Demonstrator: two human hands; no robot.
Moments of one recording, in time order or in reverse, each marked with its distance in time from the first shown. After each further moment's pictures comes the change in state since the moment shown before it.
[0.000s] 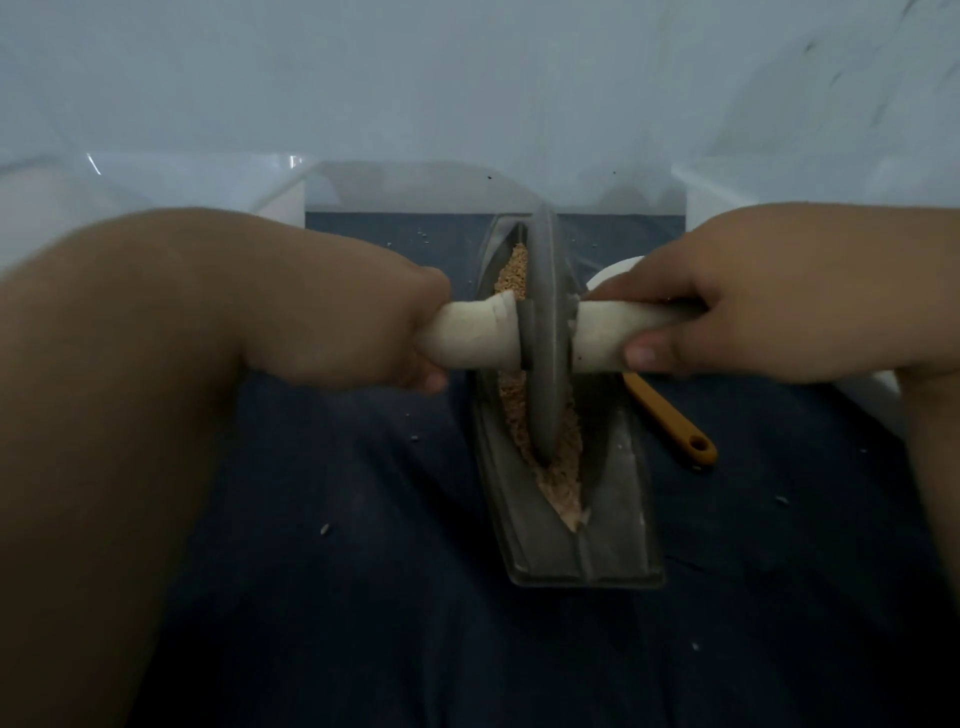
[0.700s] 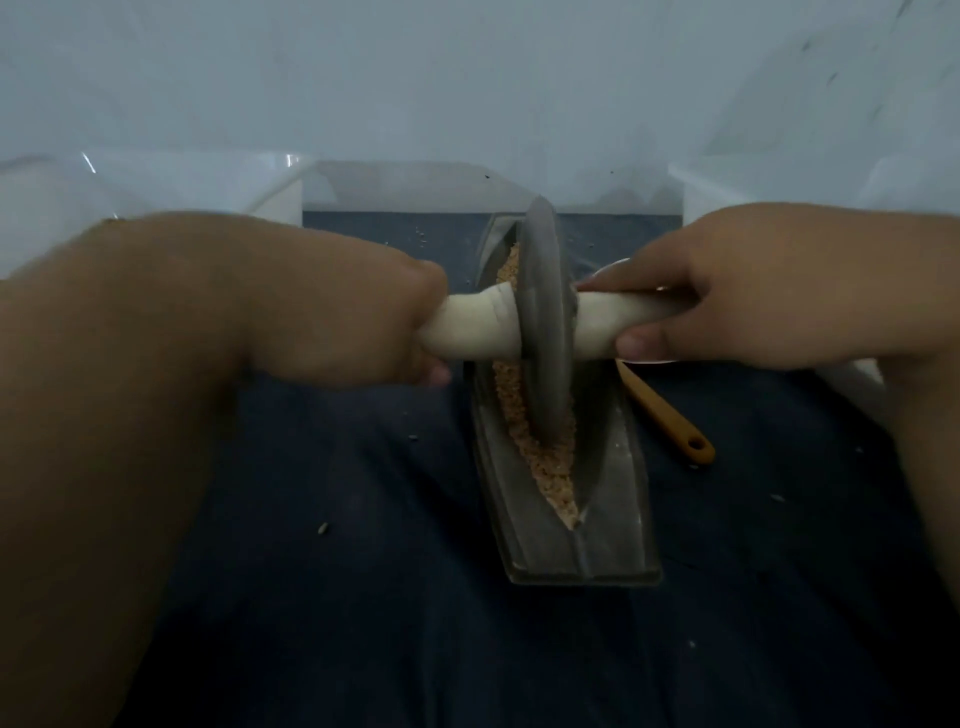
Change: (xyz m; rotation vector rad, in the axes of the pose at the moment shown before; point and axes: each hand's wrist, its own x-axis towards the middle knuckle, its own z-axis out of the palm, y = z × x) left_hand 0.002 0.002 -0.001 0.035 0.045 -0.030; right_hand 0.006 0.008 0.001 -0.048 0.059 0.017
